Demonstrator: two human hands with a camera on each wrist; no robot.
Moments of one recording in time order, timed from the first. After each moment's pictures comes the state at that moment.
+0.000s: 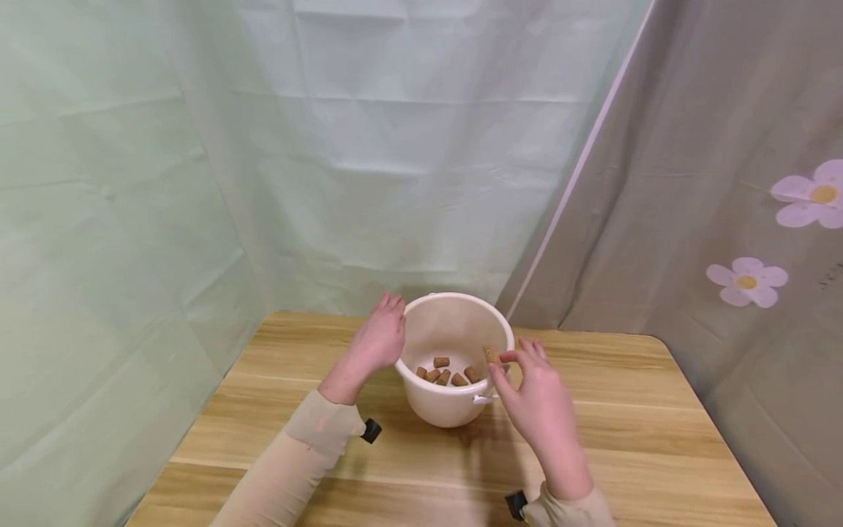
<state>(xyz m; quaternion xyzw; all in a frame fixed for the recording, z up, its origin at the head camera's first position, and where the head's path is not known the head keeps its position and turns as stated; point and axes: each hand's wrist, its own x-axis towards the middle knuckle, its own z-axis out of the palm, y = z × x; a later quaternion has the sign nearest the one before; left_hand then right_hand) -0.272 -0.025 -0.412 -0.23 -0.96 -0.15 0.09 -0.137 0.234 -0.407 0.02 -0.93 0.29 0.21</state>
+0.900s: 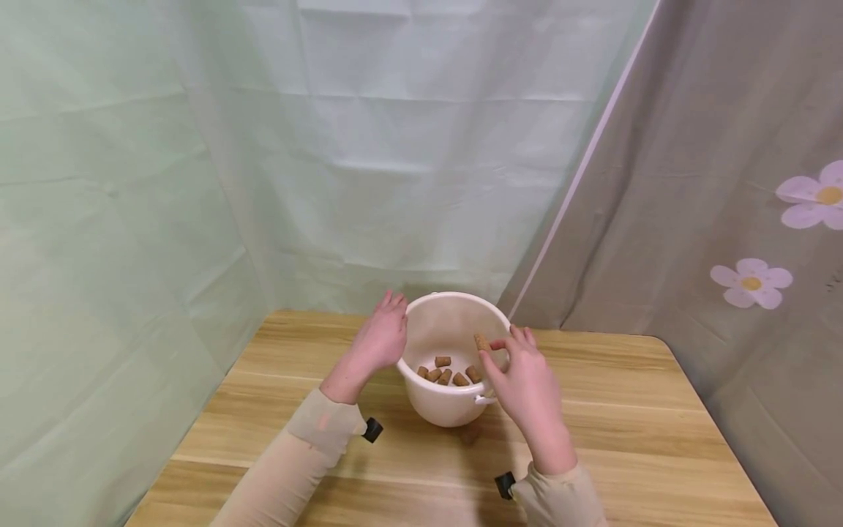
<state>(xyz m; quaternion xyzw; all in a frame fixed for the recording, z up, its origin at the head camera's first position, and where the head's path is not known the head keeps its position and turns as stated) -0.272 -0.023 -0.412 -0.21 -0.96 -0.17 0.08 -0.164 0.225 -0.406 0.02 -0.94 0.28 0.18</state>
